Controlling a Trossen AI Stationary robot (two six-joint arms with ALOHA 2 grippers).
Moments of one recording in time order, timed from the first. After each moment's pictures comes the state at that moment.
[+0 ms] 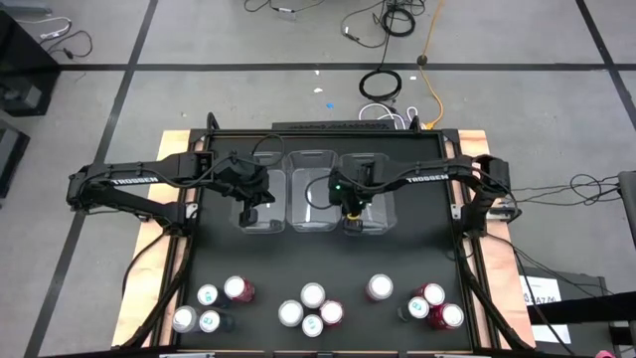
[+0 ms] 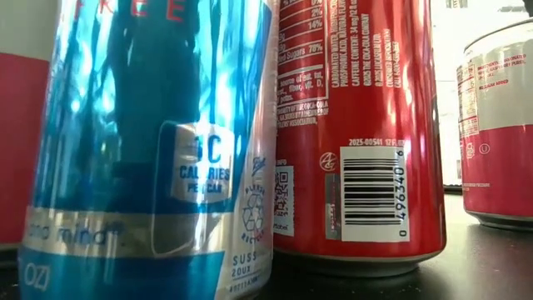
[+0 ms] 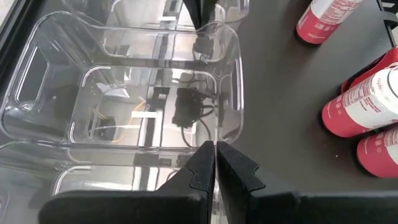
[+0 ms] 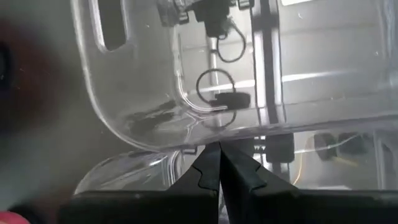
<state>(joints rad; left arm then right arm) 0.14 1.12 1.04 -0.74 0.13 0.04 -0.14 1.78 1.30 -0.71 -0.16 0.00</state>
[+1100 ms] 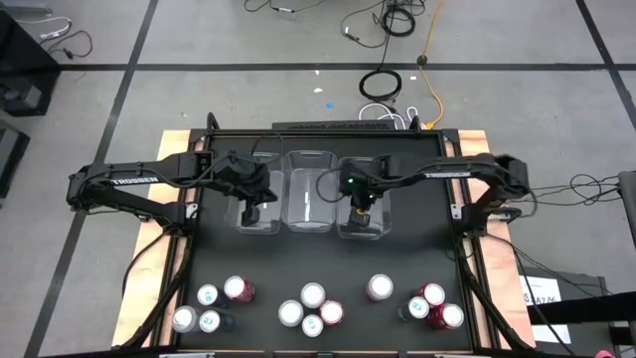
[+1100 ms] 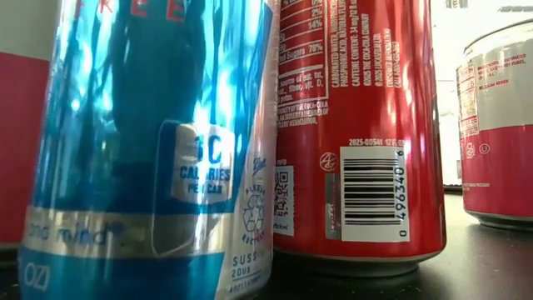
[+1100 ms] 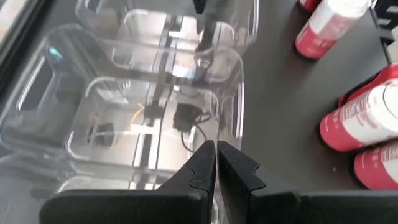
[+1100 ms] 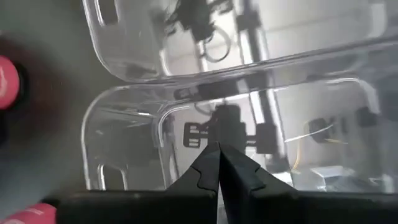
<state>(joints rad) 0.14 1.12 1.04 -0.69 0.13 0.01 -0.15 1.63 1.30 -0.83 -0.09 0.14</state>
